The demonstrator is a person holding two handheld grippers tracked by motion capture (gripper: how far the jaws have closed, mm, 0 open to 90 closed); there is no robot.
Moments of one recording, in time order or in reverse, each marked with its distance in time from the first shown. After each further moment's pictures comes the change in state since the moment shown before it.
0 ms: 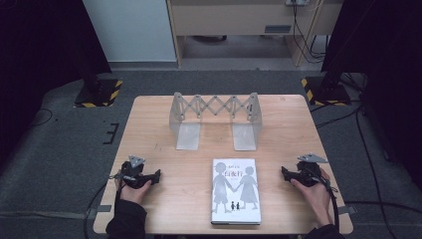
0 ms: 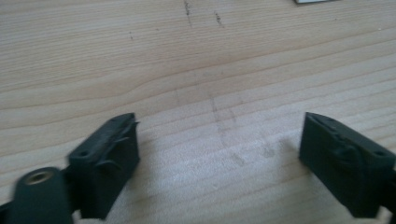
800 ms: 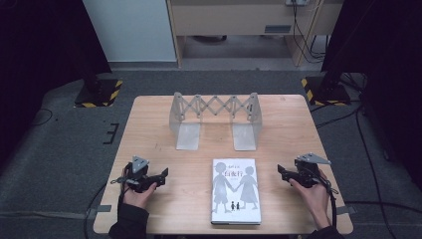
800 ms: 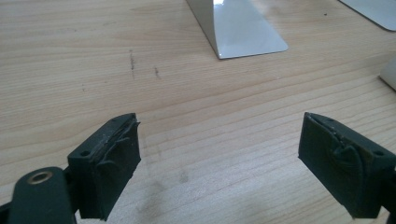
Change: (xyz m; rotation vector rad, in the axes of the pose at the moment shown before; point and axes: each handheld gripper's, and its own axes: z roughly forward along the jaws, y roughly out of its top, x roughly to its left) left arm -0.029 0.009 -0.024 -0.141 -0.104 0.014; right arm 0.015 0.010 -0.020 -0.082 0.112 0.026
